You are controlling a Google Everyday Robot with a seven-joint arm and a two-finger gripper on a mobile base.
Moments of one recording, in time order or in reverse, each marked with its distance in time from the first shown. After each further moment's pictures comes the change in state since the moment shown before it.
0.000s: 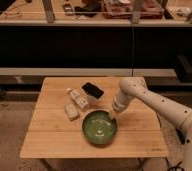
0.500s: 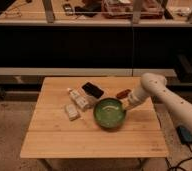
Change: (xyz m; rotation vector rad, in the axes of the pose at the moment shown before) arm -0.027 0.083 -0.056 0.001 0.176 0.419
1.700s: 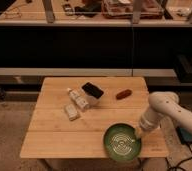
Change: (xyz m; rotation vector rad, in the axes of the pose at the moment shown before) arm -0.158 0.000 -0.003 -0.135 -0.311 -0.186
